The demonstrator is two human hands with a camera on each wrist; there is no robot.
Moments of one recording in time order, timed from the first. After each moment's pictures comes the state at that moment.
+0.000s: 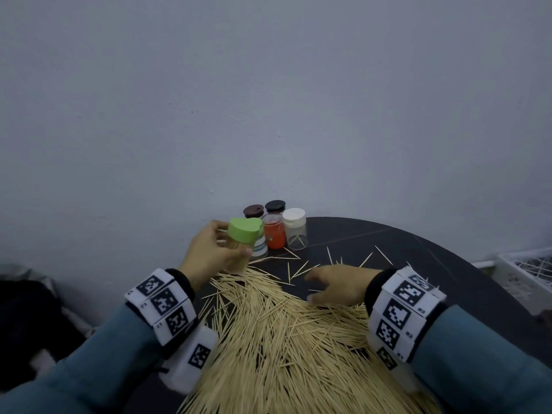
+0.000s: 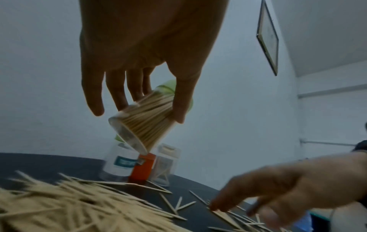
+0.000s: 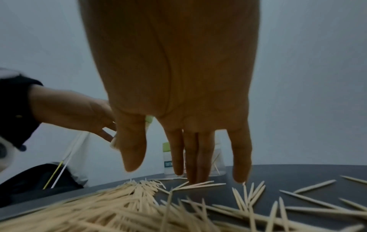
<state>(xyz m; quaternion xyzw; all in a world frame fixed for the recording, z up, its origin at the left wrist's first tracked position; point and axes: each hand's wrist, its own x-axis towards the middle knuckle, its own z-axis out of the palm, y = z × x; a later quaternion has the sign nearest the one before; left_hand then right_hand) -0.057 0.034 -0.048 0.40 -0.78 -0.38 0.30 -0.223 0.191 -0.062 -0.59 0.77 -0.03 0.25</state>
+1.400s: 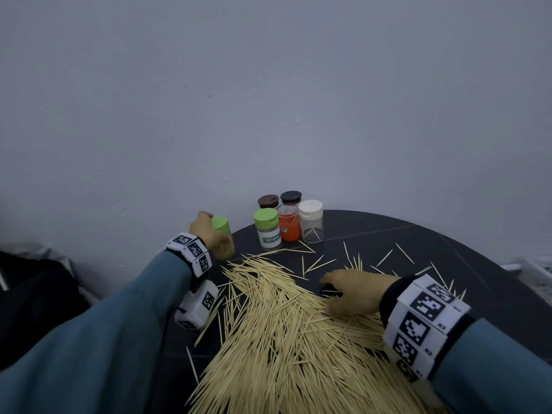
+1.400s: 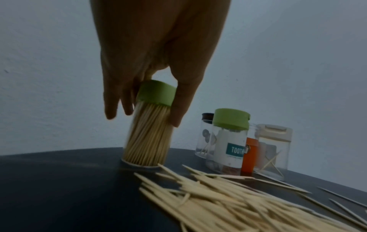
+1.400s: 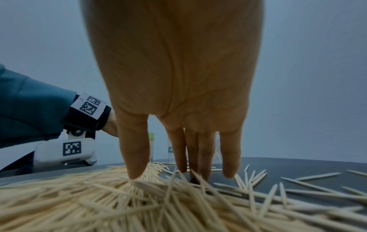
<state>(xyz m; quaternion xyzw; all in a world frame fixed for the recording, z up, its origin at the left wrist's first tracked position) -0.062 -0.065 -0.074 0.57 -0.75 -0.26 0.21 -0.216 0.184 -0.074 -0.60 0.76 0.03 0.23</state>
